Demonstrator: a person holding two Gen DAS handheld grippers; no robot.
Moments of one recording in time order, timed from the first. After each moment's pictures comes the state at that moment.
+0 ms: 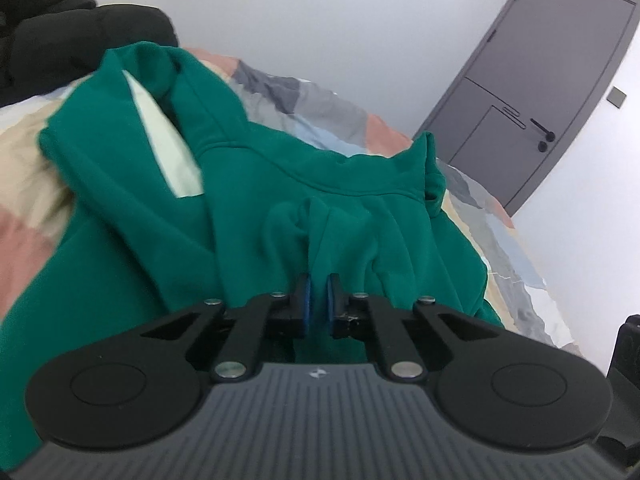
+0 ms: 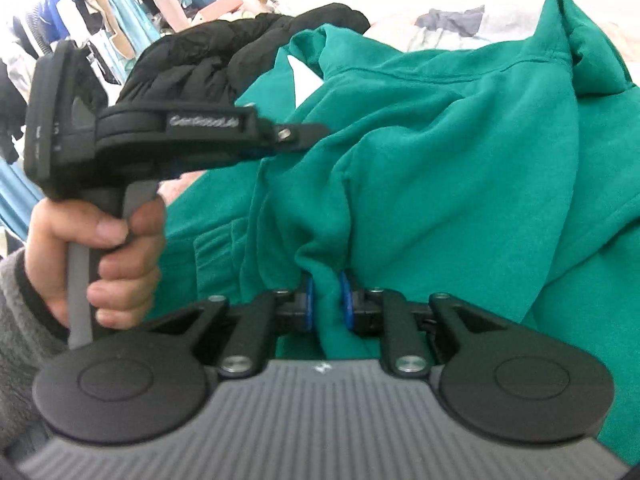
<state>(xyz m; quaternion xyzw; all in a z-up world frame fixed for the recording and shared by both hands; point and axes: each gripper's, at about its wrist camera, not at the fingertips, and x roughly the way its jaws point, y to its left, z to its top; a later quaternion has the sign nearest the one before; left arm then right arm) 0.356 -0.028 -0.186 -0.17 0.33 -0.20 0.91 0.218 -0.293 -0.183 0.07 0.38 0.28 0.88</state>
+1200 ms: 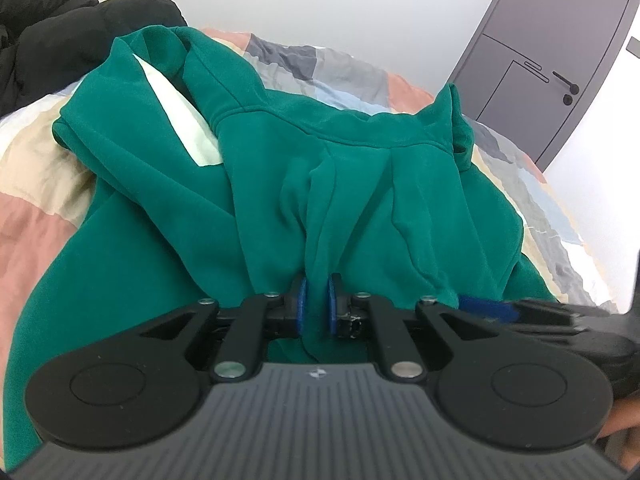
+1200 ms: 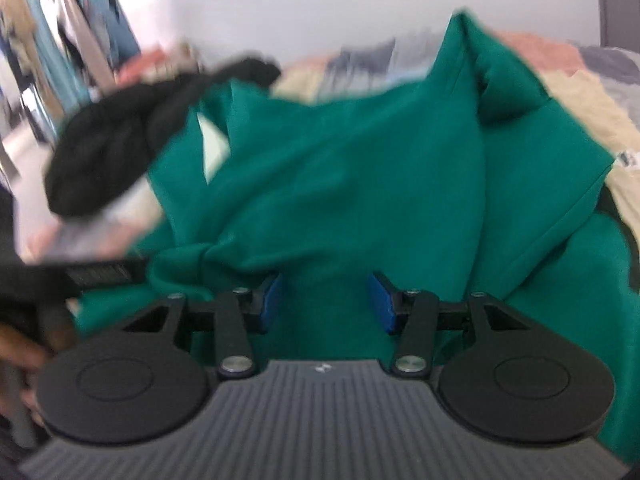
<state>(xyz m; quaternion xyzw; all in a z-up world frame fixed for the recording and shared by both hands) 0.357 -0.040 -0.200 -0.10 0.37 -0.17 0.91 0.257 -0.308 -0.196 0.10 0.36 0.16 0.91</state>
